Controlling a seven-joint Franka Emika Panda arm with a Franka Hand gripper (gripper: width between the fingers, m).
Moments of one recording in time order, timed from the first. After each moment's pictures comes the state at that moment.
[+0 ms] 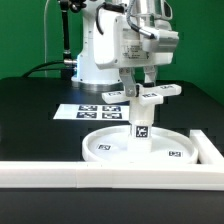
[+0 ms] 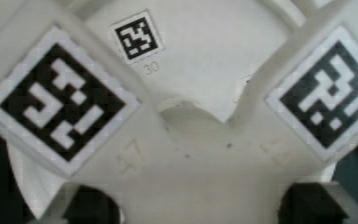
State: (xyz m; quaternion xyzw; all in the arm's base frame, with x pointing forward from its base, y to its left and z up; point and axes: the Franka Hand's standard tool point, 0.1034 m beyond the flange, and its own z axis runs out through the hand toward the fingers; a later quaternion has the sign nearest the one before) arm 0.559 0.035 0.104 -0.43 0.89 0.00 0.12
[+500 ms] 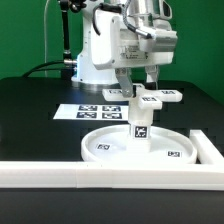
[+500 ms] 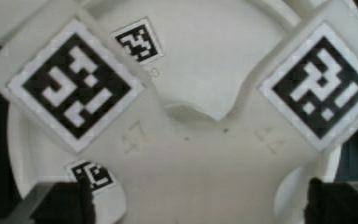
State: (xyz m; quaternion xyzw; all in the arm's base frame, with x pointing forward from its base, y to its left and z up) arm 0.560 0.029 0.112 -0.47 0.87 0.02 0.13
